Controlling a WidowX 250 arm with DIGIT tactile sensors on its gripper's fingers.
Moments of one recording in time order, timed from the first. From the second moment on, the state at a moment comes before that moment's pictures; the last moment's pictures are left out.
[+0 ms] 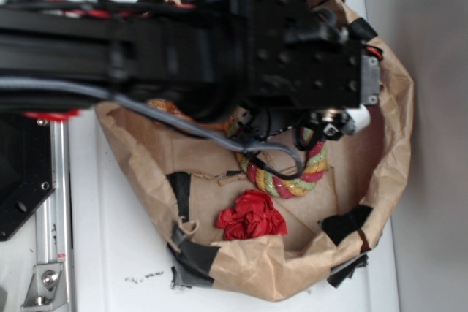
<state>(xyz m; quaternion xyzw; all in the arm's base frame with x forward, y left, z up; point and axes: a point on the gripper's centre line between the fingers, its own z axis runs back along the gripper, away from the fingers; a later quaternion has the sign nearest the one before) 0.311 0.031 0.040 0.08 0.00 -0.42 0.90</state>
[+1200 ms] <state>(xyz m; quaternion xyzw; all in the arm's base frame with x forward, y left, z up) 0.316 0.023 0.021 0.07 -0.01 -0.40 0.92</state>
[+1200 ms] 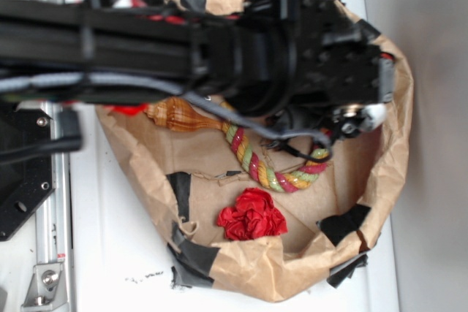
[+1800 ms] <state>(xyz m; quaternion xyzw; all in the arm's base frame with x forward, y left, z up) 0.298 0.002 0.097 0.12 -0.08 -0.36 0.92</state>
